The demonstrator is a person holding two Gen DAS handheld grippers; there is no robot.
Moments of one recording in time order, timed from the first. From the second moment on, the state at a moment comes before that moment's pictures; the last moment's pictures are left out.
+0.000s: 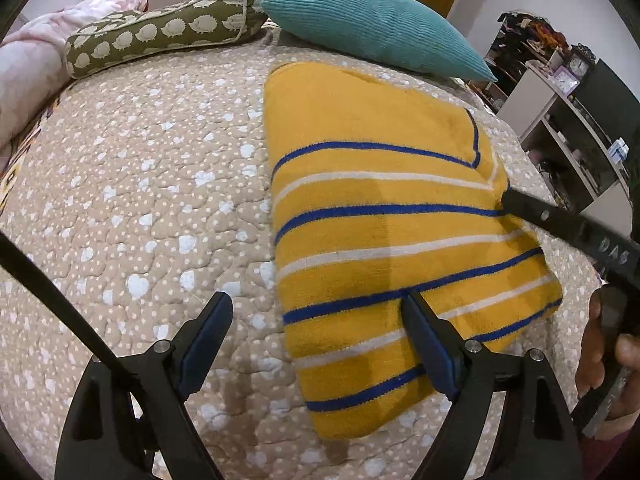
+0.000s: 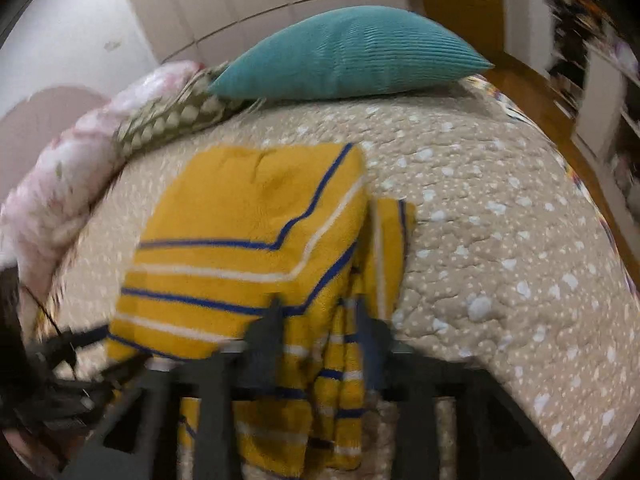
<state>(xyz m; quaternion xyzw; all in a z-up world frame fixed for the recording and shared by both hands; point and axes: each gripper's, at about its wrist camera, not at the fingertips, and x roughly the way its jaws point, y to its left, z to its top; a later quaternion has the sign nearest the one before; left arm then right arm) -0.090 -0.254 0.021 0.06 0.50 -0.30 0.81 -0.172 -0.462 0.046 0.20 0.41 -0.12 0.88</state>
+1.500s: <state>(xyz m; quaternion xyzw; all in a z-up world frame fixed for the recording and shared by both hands) -0.064 -0.232 0.027 -0.03 0.51 -0.32 0.80 -0.181 -0.453 0.029 0.20 0.39 -0.09 0.89</state>
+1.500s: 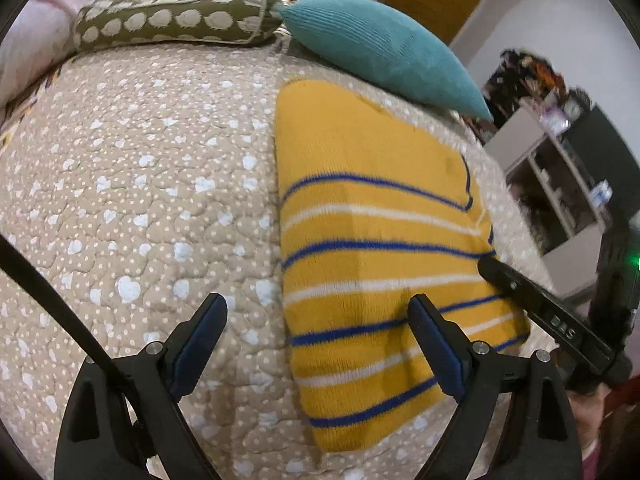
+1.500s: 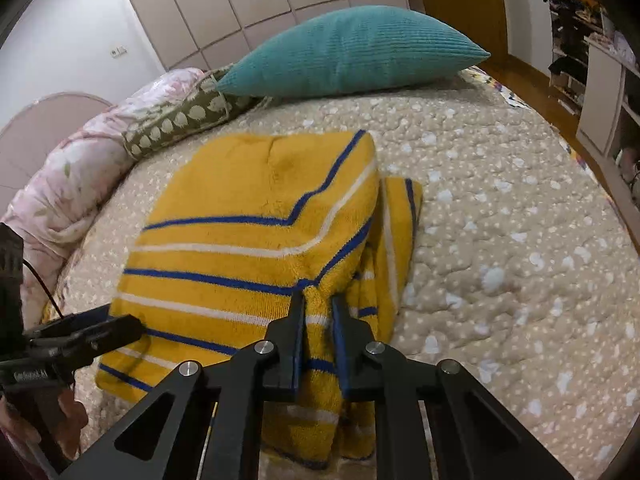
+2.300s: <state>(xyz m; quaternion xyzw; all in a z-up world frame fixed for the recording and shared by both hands) -0.017 -0.259 -0.005 -0.10 0.54 -0.36 0.75 -0.136 -0.498 0.005 0.29 0.38 -0.03 0.88</state>
